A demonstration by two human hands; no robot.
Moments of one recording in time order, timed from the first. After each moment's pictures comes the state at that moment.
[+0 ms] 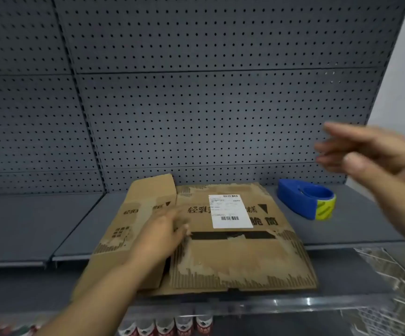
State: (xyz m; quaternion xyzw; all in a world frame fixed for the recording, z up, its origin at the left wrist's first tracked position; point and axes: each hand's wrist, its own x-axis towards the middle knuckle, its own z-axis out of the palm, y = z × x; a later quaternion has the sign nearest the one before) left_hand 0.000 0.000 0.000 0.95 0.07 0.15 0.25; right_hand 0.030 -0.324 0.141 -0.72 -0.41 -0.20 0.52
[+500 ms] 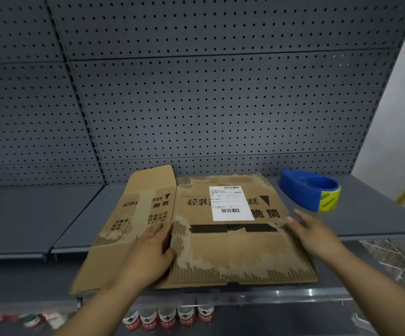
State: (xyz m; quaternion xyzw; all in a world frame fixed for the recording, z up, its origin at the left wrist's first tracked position) left_hand -0.025 0.007 -0.033 0.98 0.11 0.05 0.18; right_hand 0.099 -0.296 -0.024 -0.94 -0.05 0.04 0.35
